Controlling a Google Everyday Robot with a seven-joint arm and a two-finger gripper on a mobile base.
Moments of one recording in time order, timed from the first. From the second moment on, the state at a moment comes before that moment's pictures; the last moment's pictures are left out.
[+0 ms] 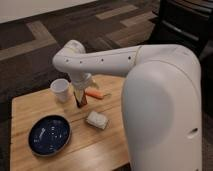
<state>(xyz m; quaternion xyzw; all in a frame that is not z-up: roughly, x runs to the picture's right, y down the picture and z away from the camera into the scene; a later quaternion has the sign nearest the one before) -0.106 0.036 0.753 -0.24 0.18 0.39 0.87</state>
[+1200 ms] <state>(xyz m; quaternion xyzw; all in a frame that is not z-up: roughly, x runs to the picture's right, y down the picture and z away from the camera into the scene) -0.123 0.033 0.789 -0.27 0.15 0.37 0.88</state>
